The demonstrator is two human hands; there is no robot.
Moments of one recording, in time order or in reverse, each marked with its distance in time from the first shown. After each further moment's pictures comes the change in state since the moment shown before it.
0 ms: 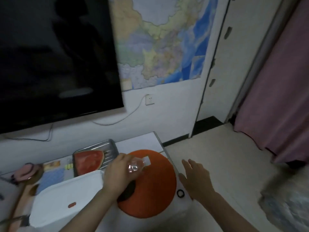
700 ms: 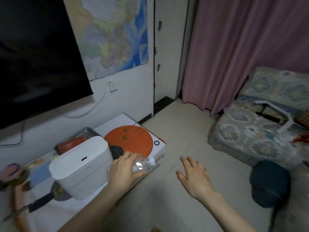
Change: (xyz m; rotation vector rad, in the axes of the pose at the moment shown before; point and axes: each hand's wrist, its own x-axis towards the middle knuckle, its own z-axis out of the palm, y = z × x) left_hand -0.270 -0.013 -0.077 -0.037 -0.243 0.417; right_hand -0.377 -0.110 0.023 0.156 0.039 0.392
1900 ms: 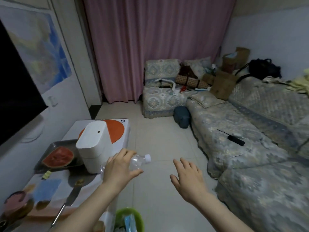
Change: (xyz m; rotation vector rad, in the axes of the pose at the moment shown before) left_hand -0.349 -0.312 -0.258 -0.086 -0.201 0.774; right_hand -0.449 -0.503 0.213 -0.004 0.314 0.675
